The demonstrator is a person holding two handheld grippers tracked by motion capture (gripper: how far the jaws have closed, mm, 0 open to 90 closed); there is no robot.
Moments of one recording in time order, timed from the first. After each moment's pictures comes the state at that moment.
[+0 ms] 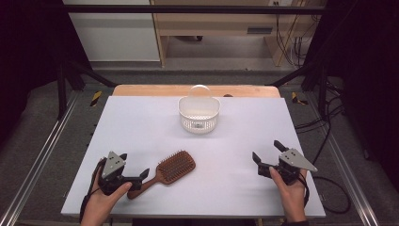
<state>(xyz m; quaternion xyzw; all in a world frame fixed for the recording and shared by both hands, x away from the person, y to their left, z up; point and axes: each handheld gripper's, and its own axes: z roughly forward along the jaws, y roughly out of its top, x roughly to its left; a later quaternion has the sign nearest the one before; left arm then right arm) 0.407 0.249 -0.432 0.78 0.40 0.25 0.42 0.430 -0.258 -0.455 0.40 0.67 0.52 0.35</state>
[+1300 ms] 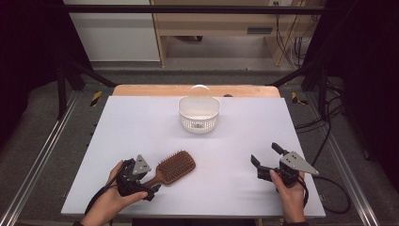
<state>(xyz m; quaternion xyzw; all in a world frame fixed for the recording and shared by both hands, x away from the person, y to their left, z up) 0.413 0.206 -0.437 0.89 0.33 0.17 0.28 0.426 -0.256 -0.462 0.40 0.66 0.55 0.32</state>
